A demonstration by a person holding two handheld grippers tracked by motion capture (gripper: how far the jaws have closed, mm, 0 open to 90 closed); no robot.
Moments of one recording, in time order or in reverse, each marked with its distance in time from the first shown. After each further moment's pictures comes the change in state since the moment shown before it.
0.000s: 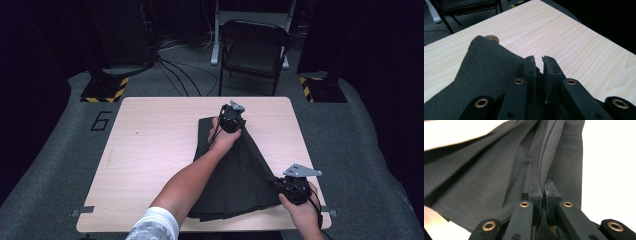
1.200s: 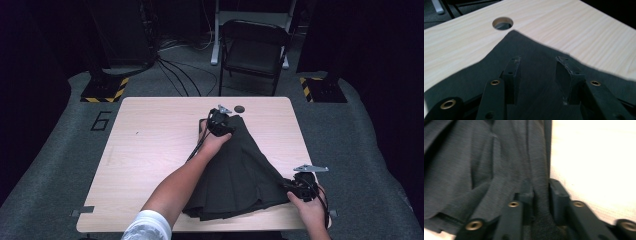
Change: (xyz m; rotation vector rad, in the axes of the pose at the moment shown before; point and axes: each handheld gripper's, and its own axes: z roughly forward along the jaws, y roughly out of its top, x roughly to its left) left arm 0.033 -0.037 -0.006 0.027 0.002 -0.016; right arm -0.052 -0.034 0.017 0.150 -0.050 0.222
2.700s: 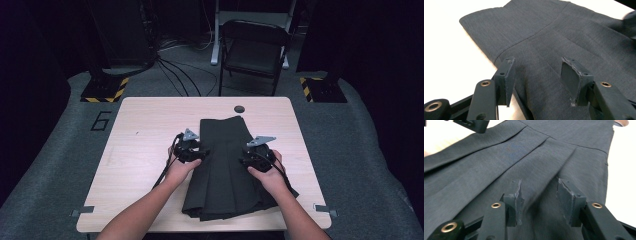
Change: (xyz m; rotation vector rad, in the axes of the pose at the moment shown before) left arm 0.021 -0.102 -0.085 -0.031 -0.037 -0.036; right arm 0.076 0.103 0.080 0.001 0.031 -0.355
